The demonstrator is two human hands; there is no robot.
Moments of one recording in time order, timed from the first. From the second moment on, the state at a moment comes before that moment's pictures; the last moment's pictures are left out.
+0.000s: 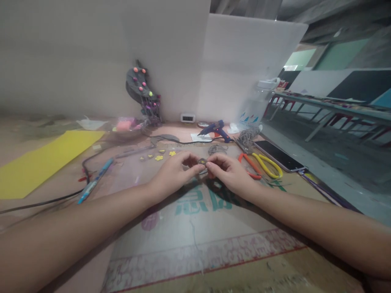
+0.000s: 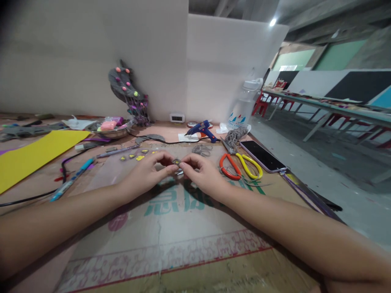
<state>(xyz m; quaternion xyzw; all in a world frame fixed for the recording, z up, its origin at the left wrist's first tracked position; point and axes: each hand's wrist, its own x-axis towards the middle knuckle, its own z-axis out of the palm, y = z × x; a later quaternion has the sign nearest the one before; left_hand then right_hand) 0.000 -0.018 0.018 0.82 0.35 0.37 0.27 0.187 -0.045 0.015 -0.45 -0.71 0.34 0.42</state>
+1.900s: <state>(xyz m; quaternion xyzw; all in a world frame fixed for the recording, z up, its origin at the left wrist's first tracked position) 0.000 -0.015 0.017 0.81 0.35 0.35 0.32 0.190 -0.035 0.010 -0.45 -0.71 0.36 0.40</state>
